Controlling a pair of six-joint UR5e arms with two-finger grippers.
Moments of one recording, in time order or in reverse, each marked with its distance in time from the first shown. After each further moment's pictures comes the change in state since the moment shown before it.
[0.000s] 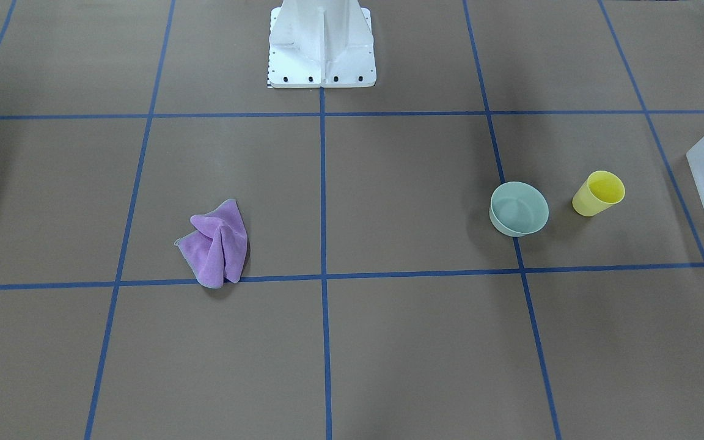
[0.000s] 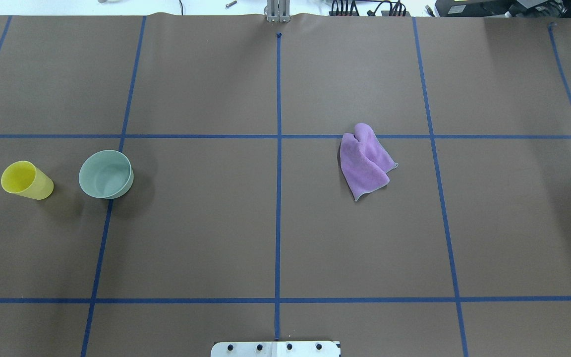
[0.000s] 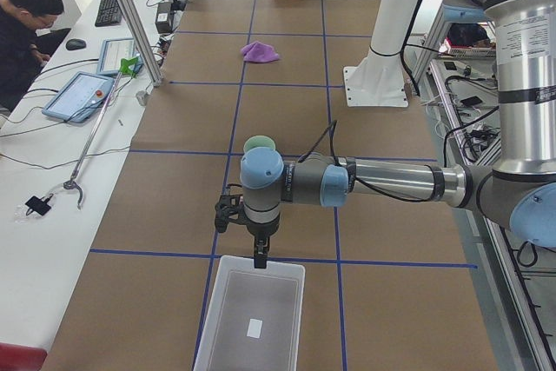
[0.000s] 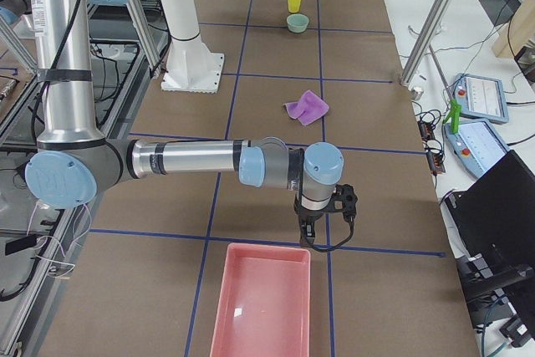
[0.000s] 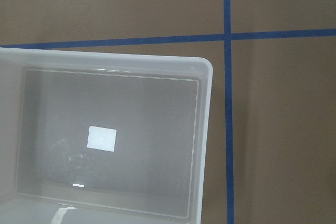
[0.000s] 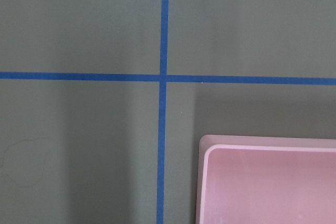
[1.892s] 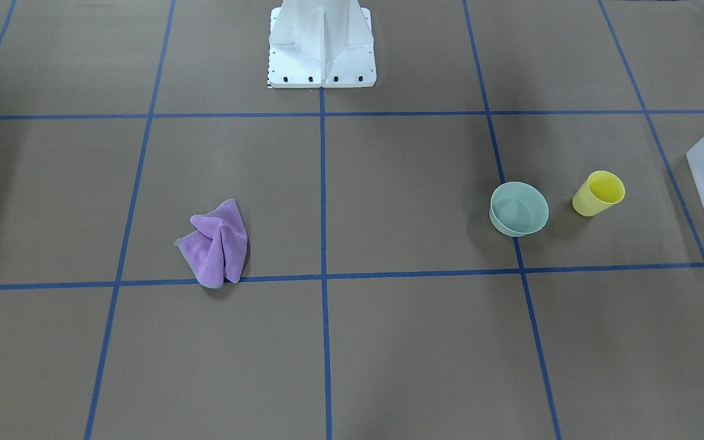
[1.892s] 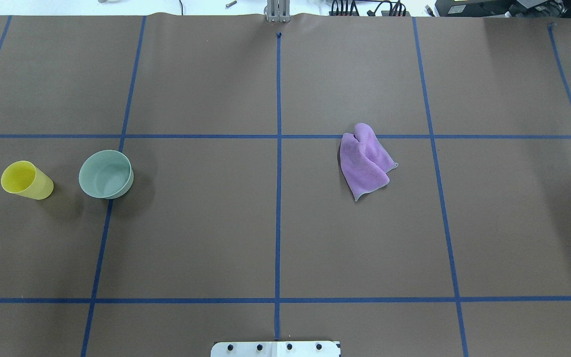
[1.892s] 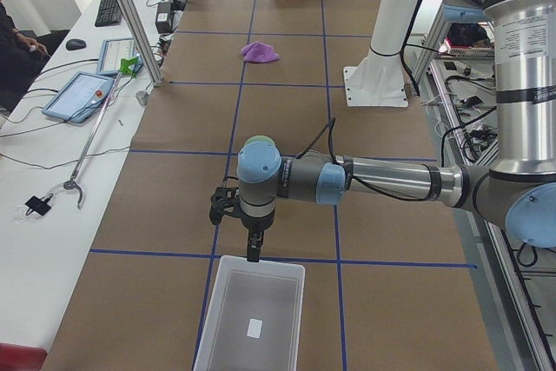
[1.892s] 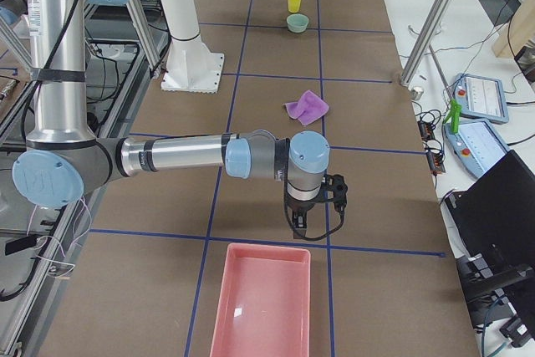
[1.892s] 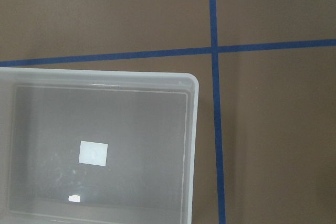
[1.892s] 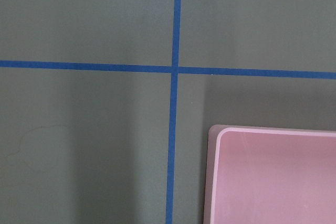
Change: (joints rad) left arm 0.001 -0.014 -0.003 -0.038 -0.016 0.000; right arm 0.000 -0.050 0.098 -0.005 0.004 0.012
